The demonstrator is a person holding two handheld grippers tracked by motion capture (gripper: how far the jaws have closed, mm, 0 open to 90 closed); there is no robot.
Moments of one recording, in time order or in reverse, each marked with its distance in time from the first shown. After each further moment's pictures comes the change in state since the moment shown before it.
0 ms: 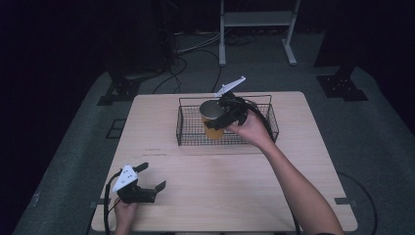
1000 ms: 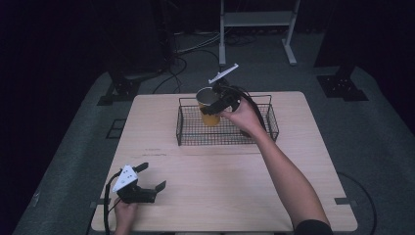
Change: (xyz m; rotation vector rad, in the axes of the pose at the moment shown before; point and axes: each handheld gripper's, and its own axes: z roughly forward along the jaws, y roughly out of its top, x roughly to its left) left arm 0.000 0.000 -0.001 0.002 -0.002 0.000; right arm -0.029 0.031 0.022 0.012 -0.058 0.042
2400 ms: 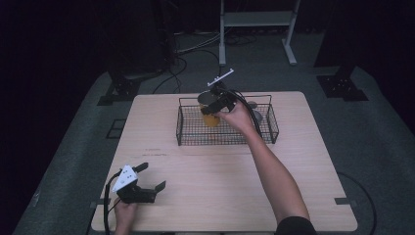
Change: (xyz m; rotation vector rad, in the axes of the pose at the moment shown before) left arm 0.000 0.000 0.000 -0.005 -0.001 0.000; right arm -0.025 -0.010 0.050 0.044 -0.054 0.087
